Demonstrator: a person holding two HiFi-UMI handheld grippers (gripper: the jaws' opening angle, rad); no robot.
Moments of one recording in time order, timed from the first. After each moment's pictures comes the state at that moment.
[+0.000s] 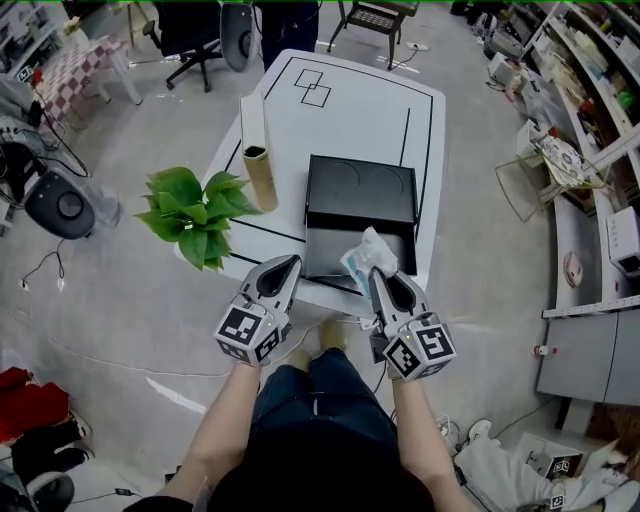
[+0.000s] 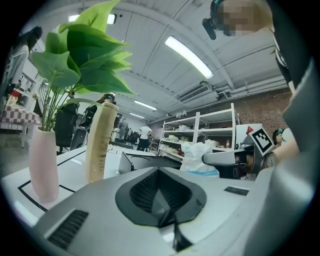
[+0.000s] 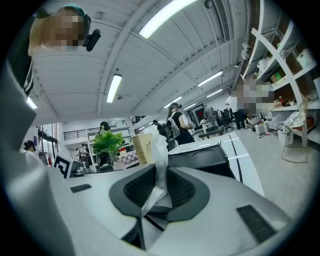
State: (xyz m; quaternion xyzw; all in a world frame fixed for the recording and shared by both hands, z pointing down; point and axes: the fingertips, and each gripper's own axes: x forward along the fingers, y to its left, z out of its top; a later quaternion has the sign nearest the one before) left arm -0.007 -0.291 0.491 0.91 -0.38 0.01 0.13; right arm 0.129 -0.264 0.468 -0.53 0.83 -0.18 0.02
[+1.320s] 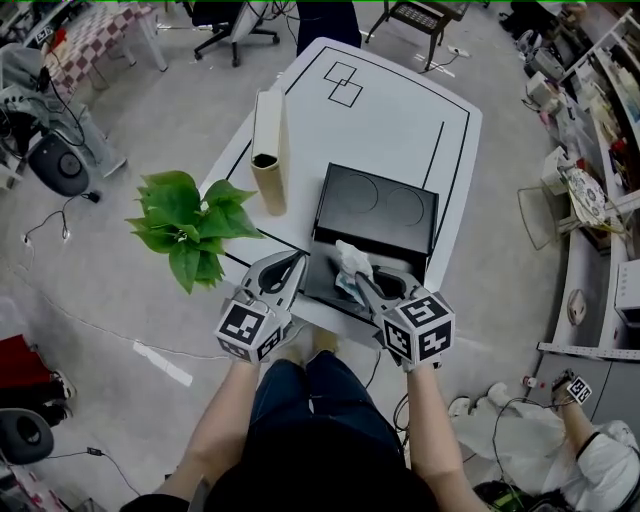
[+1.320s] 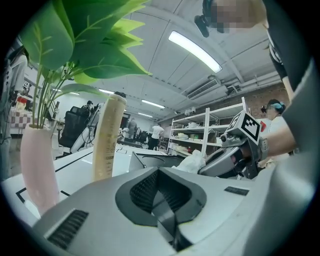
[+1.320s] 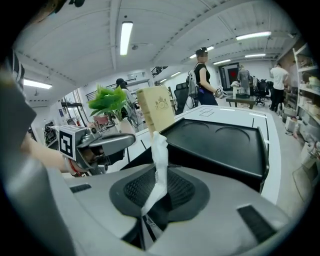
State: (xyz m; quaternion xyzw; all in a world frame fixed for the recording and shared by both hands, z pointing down) left arm -0.005 -0.344 0.507 0.89 -0.44 0.02 0.13; right arm 0.096 -0.326 0.529 -0.35 0.87 -0.24 -0.26
